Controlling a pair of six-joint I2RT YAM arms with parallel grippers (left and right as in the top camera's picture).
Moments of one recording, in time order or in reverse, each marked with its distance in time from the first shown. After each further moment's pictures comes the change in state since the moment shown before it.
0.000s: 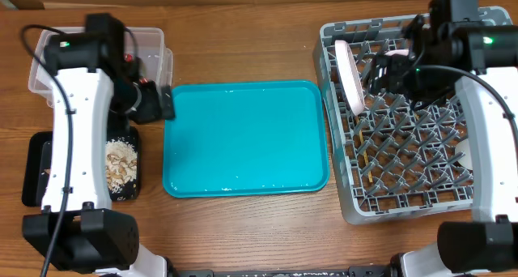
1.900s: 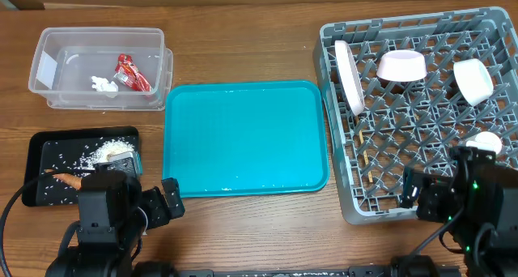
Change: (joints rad) left arm -0.076 -1.097 -0.872 0.408 -0.066 -0.157; right arm -0.017 -1.028 -0.739 0.175 0.256 -0.001
